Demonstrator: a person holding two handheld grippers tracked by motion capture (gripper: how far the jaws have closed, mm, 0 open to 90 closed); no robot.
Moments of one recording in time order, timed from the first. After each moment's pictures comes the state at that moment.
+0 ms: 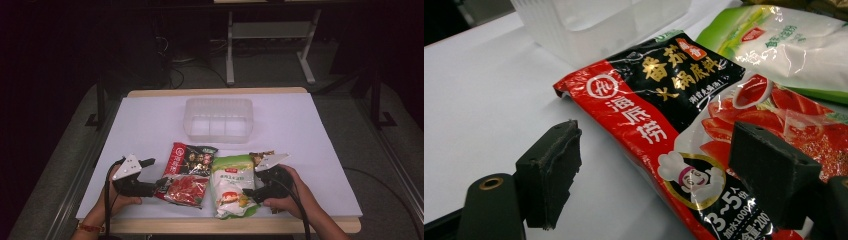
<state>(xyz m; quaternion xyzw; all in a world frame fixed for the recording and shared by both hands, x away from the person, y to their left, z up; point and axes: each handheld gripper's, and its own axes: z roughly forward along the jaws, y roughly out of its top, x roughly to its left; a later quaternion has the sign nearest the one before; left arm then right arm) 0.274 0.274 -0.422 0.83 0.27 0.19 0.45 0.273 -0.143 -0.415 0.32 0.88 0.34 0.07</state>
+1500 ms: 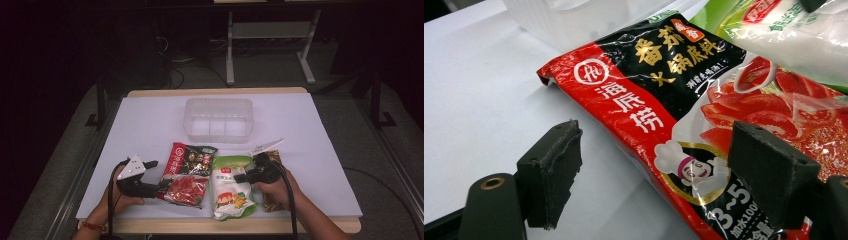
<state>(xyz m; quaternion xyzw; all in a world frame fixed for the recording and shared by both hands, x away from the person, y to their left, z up) 0.279 0.274 -0.433 0.83 0.27 0.17 0.45 0.310 -0.132 -0.428 0.34 0.84 0.41 -0.07</state>
